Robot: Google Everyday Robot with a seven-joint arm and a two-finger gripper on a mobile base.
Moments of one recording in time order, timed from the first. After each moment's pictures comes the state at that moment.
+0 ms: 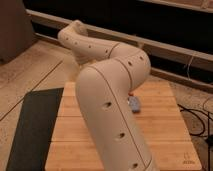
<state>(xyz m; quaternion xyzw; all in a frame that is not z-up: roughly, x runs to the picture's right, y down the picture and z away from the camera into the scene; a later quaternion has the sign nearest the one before) -0.135 -0.105 0.839 -0.15 0.18 0.53 0.81</state>
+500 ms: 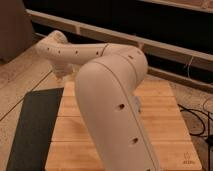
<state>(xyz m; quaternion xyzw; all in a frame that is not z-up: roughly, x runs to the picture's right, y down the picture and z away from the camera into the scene) -0.207 -0.024 0.790 -0.24 0.12 0.51 0.82</state>
